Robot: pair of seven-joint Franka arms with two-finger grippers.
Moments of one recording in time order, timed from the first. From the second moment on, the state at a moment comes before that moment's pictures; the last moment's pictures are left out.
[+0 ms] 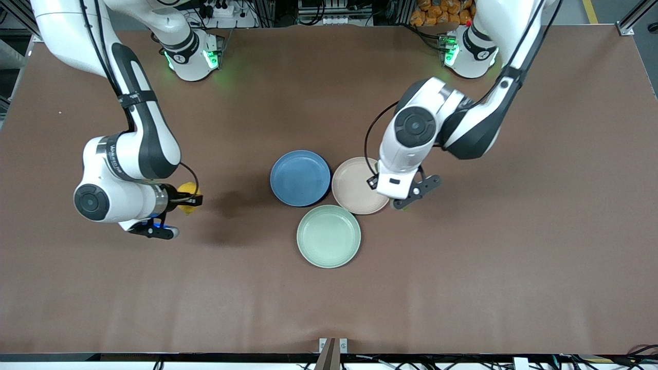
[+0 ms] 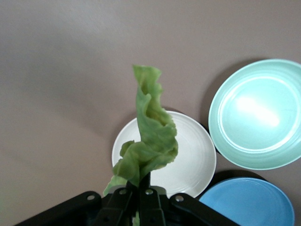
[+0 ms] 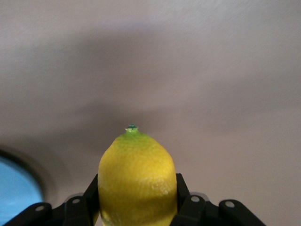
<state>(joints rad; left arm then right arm) -0.34 0.46 -0.31 -1.53 0.10 1.90 -1.17 0.20 0.49 -0.07 -1.67 0.12 1.87 0.23</state>
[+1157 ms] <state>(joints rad) -0.04 0.30 -0.30 -1.53 0.10 1.68 -0.45 0.05 0.49 -0.07 -1.91 -0.02 2.35 -0.10</state>
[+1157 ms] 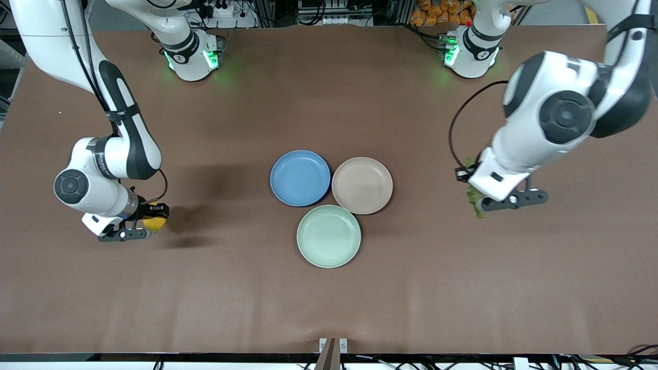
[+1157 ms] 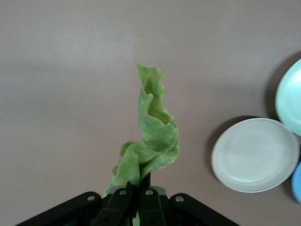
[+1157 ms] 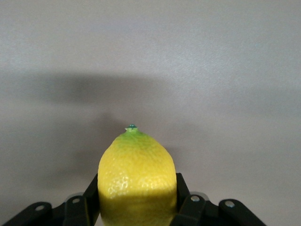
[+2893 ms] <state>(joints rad) 0.10 0.56 -0.30 -1.87 0.10 2.09 -0.31 0.00 0.23 -0.06 -2.28 -0.02 2.56 -0.17</state>
